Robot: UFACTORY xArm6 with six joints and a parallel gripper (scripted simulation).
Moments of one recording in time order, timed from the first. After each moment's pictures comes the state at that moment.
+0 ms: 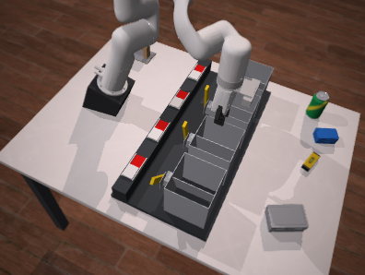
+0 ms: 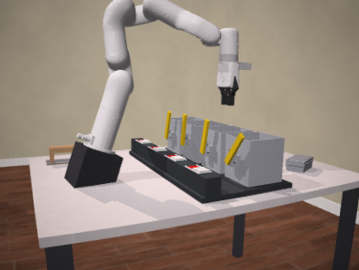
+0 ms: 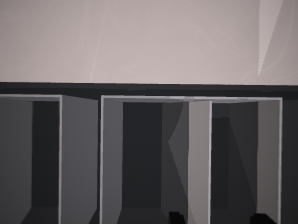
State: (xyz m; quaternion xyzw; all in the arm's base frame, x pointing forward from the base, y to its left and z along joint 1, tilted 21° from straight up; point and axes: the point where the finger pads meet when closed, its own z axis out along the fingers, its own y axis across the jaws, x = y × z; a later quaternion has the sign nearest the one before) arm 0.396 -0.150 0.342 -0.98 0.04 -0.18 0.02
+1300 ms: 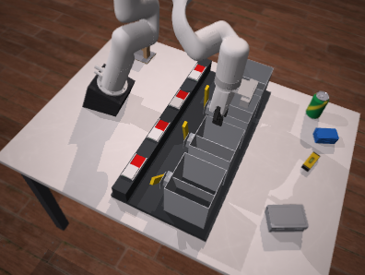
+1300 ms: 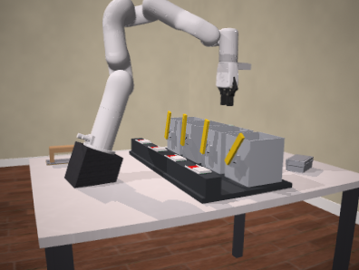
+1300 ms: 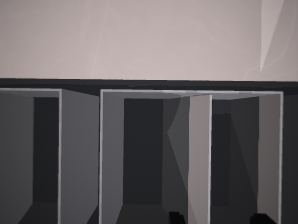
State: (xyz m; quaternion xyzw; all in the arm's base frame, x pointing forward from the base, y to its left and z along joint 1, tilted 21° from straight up) arm 0.392 -0.151 0.339 -0.98 0.04 -0.18 0.02
